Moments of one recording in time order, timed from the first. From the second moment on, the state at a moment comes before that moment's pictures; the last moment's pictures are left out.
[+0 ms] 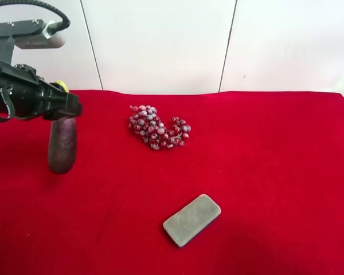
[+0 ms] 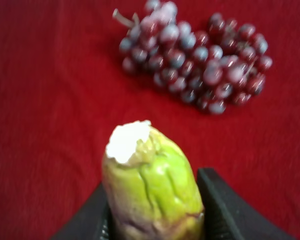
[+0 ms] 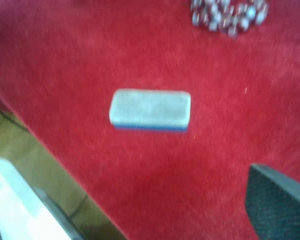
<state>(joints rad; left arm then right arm) -0.31 1.25 -0.72 -0.44 0.32 0.29 0.87 0.00 -0.53 0.08 1.18 0.00</state>
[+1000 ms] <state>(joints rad) -0.25 1.55 -0.77 -0.40 0.36 0.29 0.87 0.00 -0.52 0.08 1.17 0.00</state>
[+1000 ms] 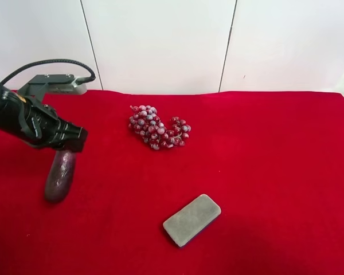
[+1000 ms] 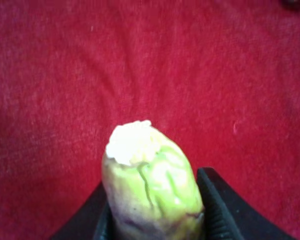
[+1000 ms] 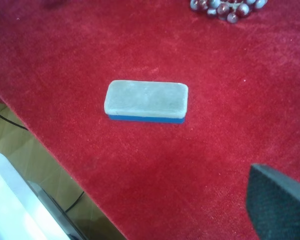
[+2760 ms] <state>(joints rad) -0.25 1.75 -0.88 -0.40 0.39 0.29 0.09 0.00 -0.52 0.08 1.17 0.00</state>
